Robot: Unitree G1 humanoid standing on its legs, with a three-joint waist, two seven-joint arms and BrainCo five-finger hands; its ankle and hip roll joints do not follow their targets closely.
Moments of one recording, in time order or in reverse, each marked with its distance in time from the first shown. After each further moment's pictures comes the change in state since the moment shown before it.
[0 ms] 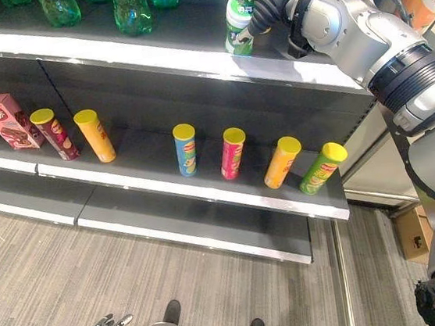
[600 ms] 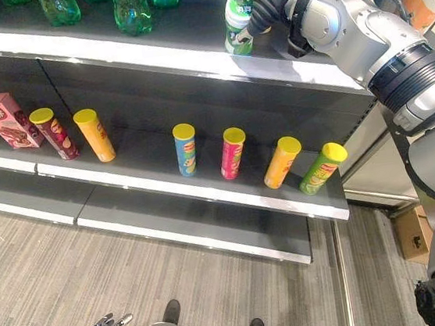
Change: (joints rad) left arm -0.005 0.001 0.001 0.001 0.000 0.000 0.000; right arm 0.000 0.000 -0.010 0.001 -0.039 0.000 0.001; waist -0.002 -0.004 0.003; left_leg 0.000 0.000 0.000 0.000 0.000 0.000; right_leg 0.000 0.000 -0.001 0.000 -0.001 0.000
